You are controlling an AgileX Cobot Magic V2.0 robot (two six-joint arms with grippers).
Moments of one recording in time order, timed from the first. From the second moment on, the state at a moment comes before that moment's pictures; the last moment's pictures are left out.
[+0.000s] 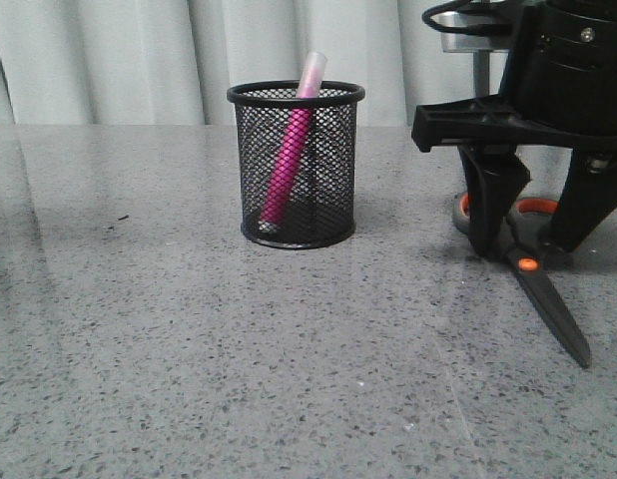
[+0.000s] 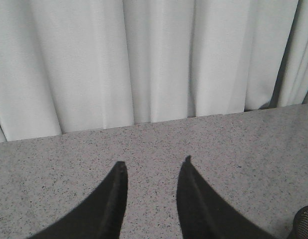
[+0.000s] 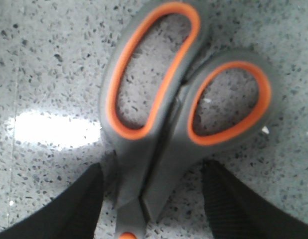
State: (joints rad) left arm -0.20 1.01 -0.99 -0.36 0.31 0.34; right arm 0.42 1.57 -1.12 -0.05 0.90 0.36
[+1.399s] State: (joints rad) left arm -0.20 1.01 -0.99 -0.36 0.30 0.34; right arm 0.50 1.23 -1.01 -0.14 0.14 0.31
